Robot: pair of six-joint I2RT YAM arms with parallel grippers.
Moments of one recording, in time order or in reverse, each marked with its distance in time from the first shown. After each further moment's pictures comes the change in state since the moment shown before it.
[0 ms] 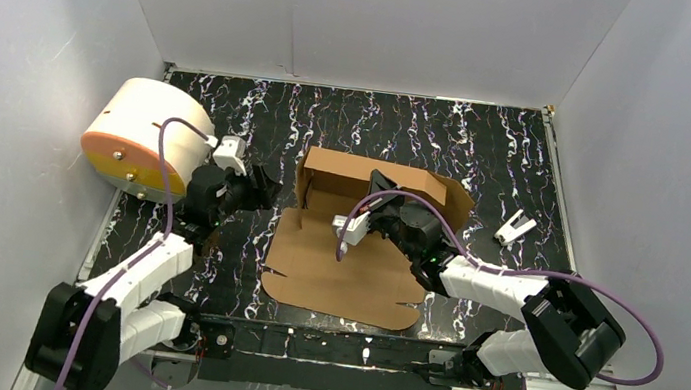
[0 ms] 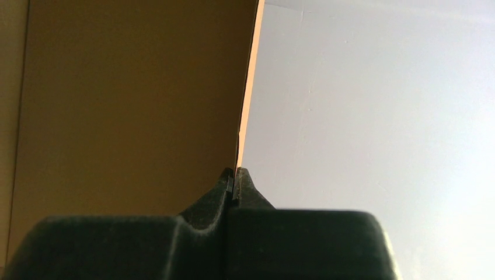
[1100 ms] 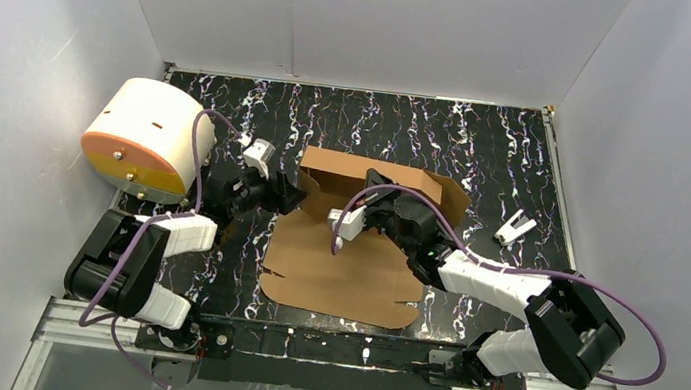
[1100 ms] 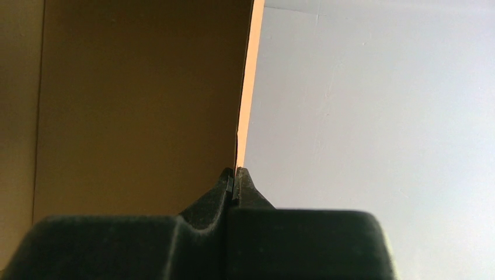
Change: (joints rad) left arm 0.002 0.423 -0.003 0.438 0.328 0.089; right arm 0.013 0.001 0.068 -0.117 0.003 0.074
